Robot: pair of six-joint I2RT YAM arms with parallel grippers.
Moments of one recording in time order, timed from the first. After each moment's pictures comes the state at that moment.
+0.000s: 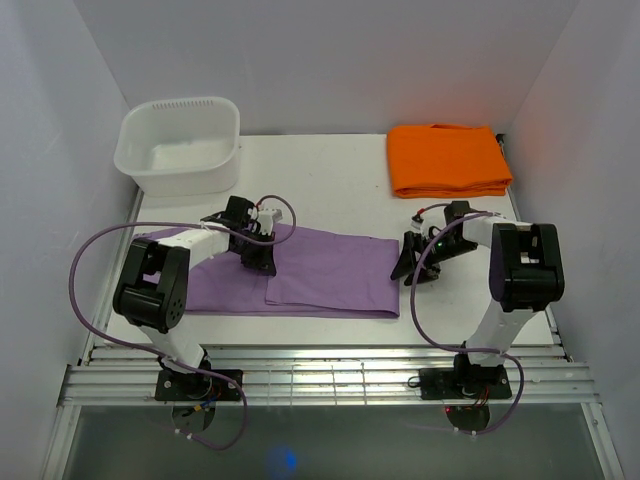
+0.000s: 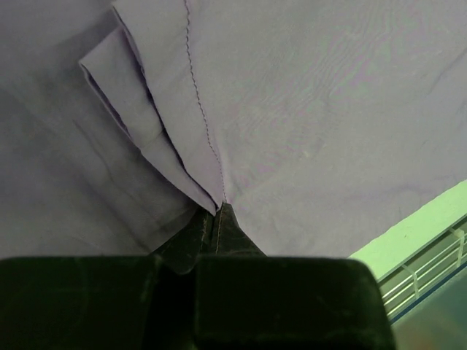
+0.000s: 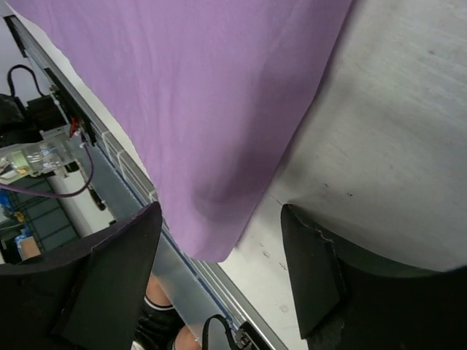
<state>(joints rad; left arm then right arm) -0.28 1.70 0.95 -0.43 0.42 0.00 0.02 1.81 0.97 -0.72 -0.86 -0.12</state>
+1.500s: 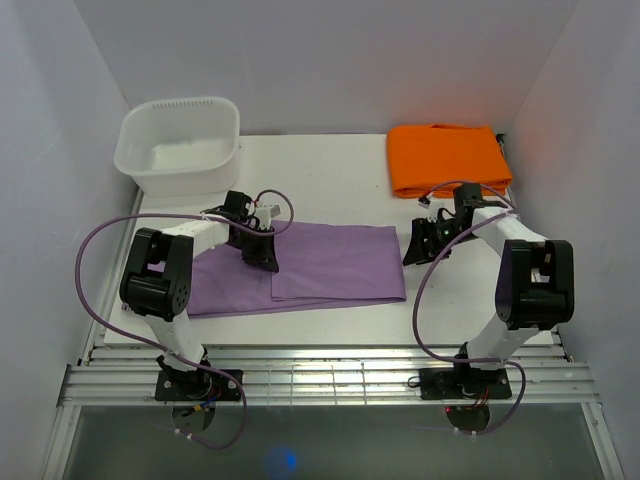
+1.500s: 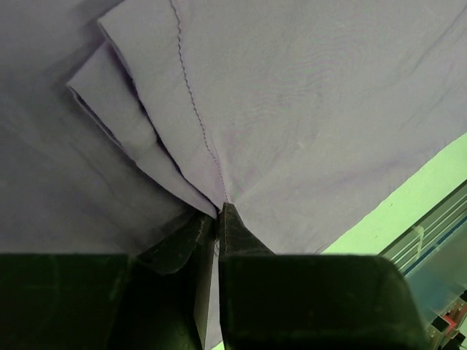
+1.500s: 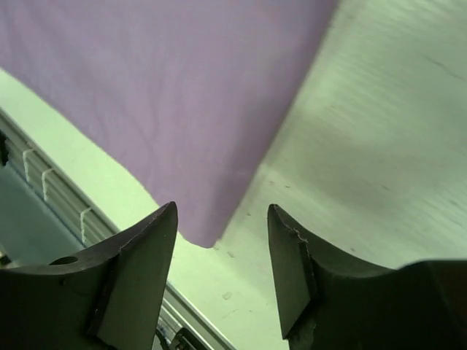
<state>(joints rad) -0.24 1.78 1.03 -0.47 0.53 -0.03 0.05 1.68 1.05 -0.73 -0.71 -0.25</state>
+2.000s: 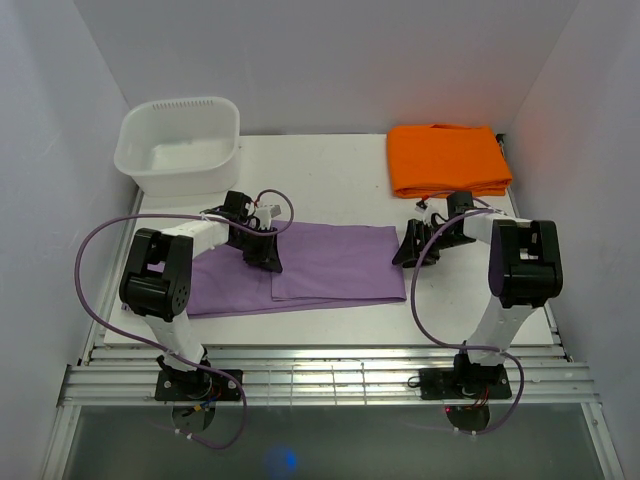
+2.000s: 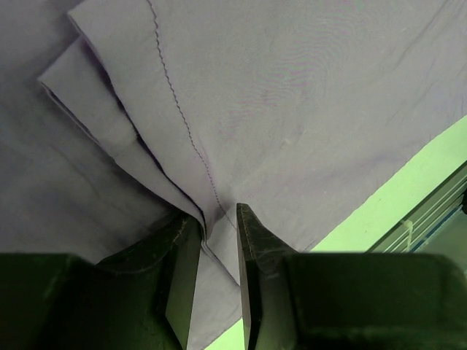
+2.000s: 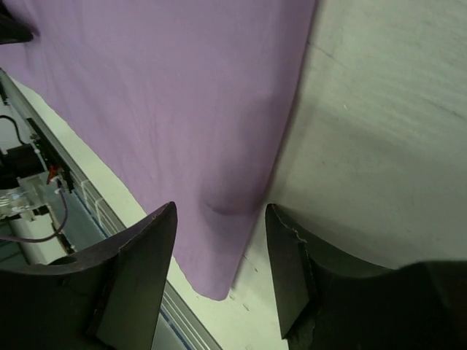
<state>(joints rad) -0.24 1.78 1.03 -0.47 0.55 -0.03 0.02 1.82 1.01 -0.54 -0.80 -0.07</state>
